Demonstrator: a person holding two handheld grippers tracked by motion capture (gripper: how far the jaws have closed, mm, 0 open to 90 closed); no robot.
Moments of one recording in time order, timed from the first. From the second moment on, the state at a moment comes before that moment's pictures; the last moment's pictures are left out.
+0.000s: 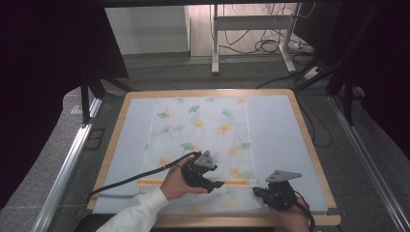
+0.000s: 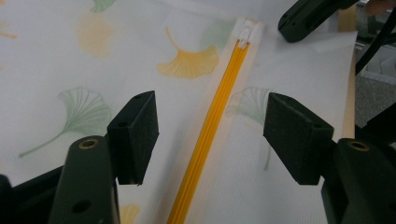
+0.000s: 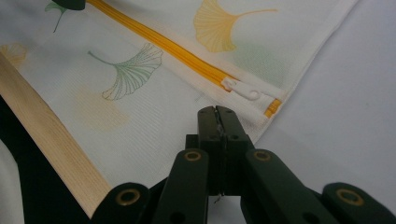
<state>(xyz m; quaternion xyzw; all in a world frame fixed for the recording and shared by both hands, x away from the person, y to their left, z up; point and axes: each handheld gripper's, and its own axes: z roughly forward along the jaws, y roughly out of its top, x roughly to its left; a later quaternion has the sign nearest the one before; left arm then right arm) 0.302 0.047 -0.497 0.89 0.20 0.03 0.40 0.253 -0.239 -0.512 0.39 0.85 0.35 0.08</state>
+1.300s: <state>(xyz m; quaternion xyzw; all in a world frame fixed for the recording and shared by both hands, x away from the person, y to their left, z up) 0.320 -0.005 -0.497 0.91 0.17 0.03 0.38 0.254 -0.238 -0.514 0.39 0.85 0.35 0.08</state>
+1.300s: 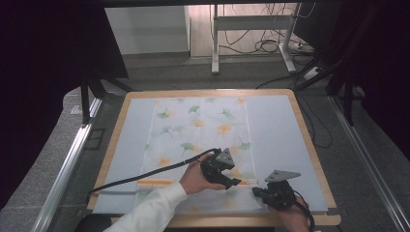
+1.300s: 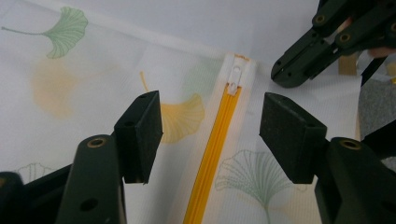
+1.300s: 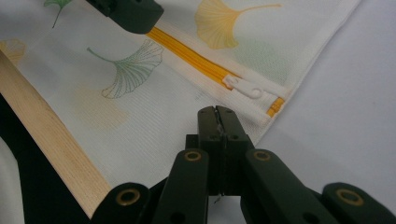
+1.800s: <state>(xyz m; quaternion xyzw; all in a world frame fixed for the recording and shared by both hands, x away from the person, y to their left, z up) 0.322 -0.028 -0.500 0.92 0.16 0.03 0.37 0.254 -0.237 -0.515 0.39 0.85 0.35 0.08</state>
